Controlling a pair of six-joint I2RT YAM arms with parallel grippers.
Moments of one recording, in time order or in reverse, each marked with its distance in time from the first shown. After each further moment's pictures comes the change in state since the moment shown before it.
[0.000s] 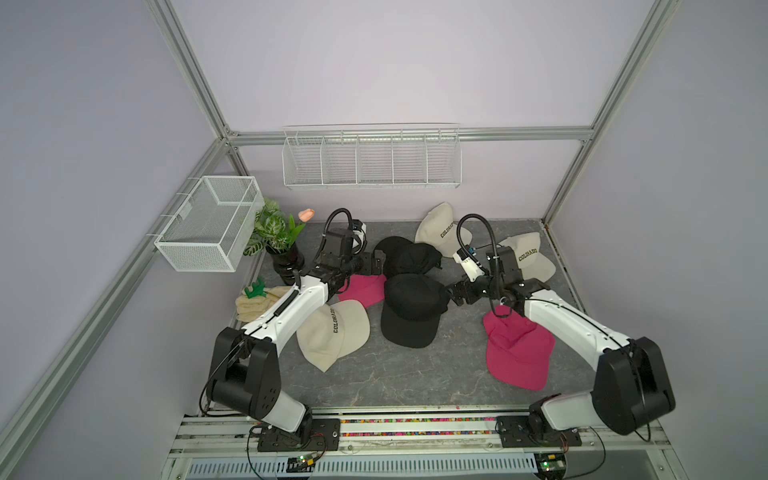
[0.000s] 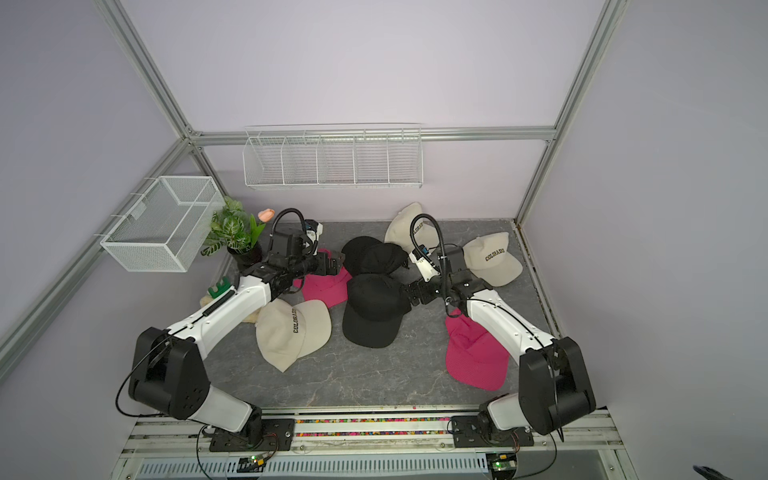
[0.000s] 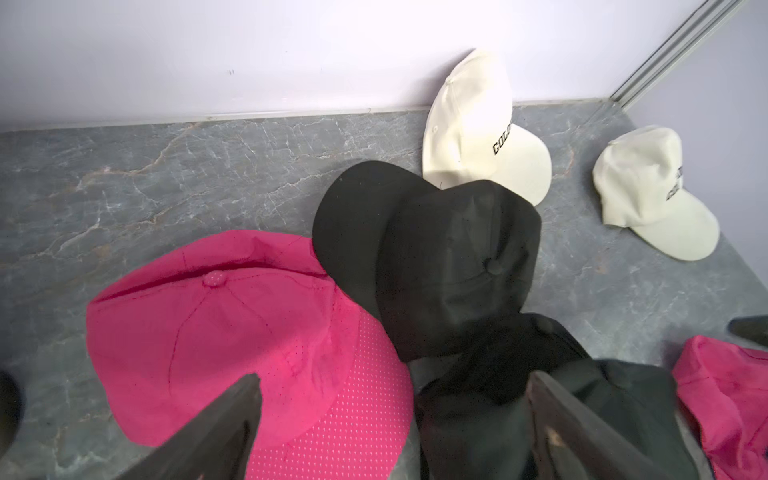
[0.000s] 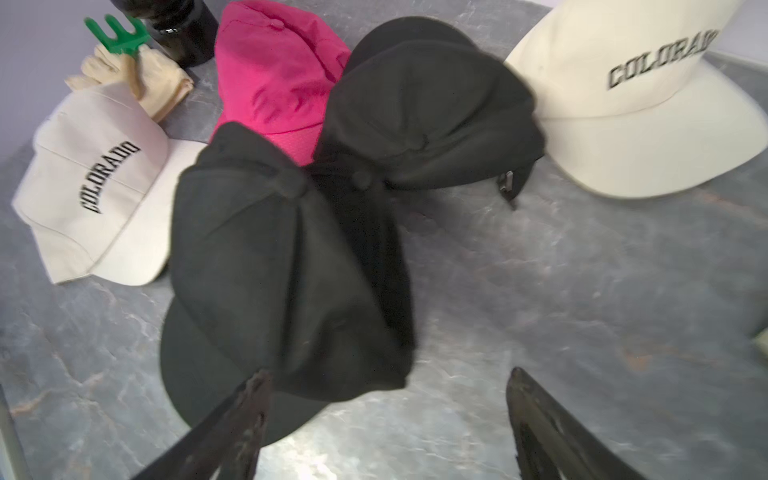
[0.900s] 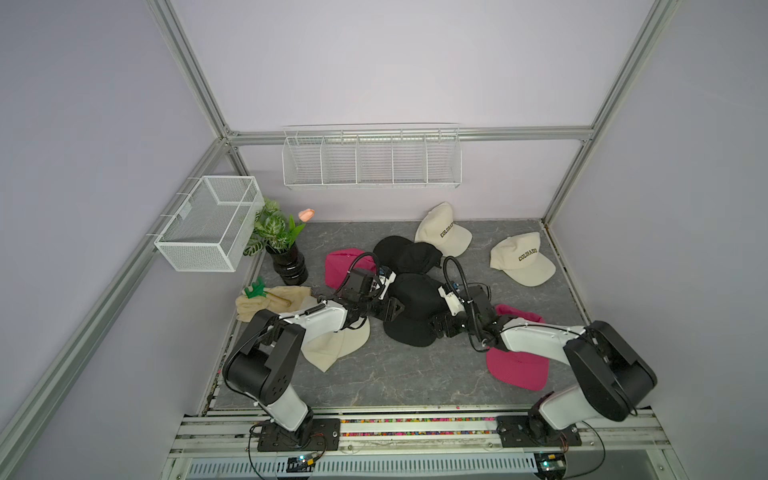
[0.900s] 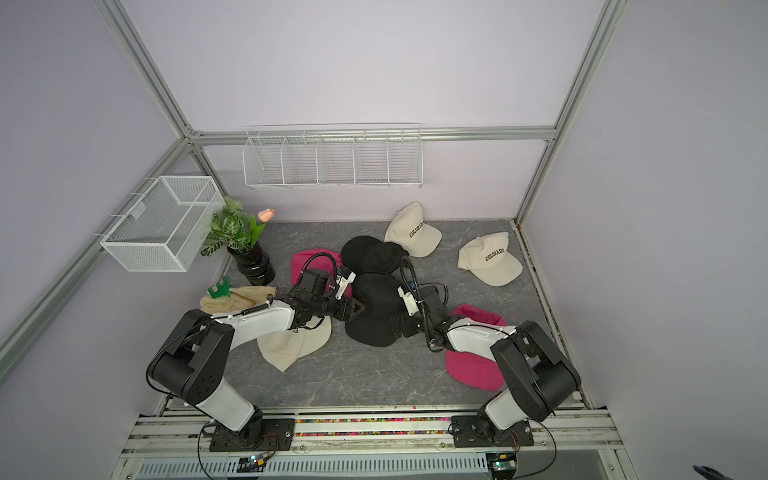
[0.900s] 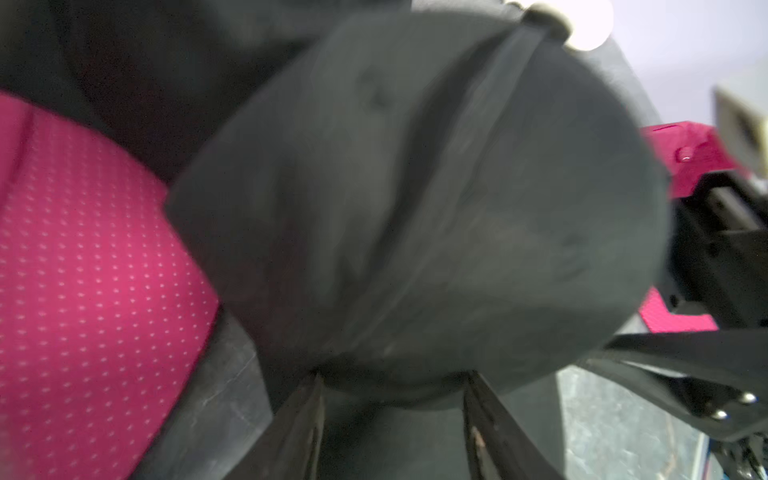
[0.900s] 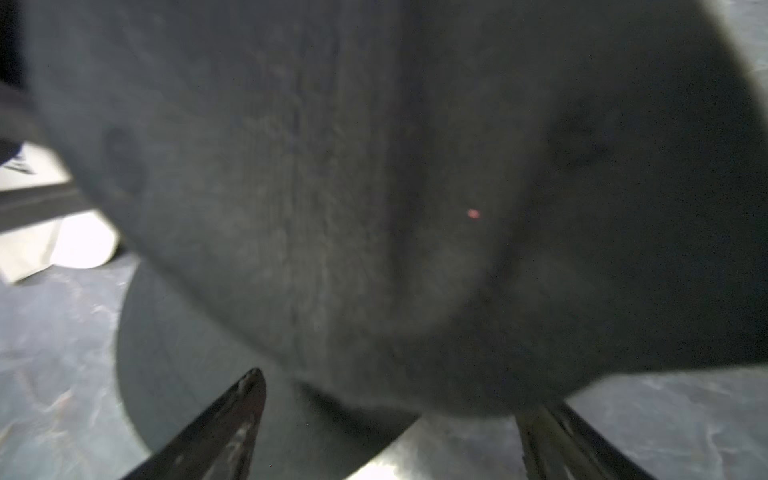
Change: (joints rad) left arm -0.129 0.212 -0.232 0.188 0.290 0.052; right arm 0.174 0.164 -0.225 0.323 0.174 0.259
